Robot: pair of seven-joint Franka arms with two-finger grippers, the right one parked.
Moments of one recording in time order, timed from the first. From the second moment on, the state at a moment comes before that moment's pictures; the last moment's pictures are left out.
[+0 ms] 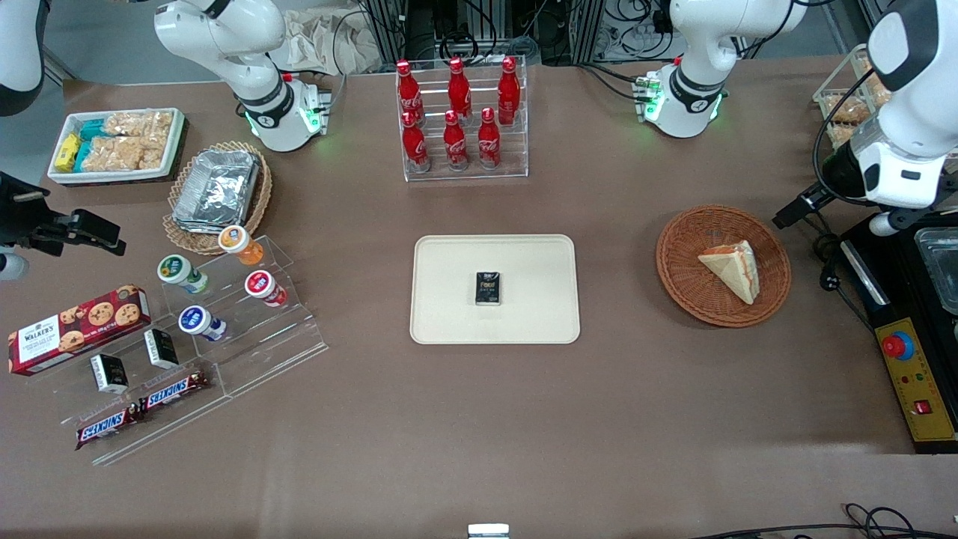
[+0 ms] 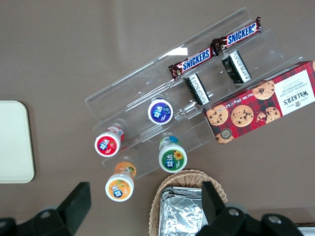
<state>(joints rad) -0.12 -0.26 0.15 -2.19 -0.02 1.91 -0.57</state>
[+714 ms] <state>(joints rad) -0.12 -0.14 0.18 -2.45 -0.02 2.33 -0.73</state>
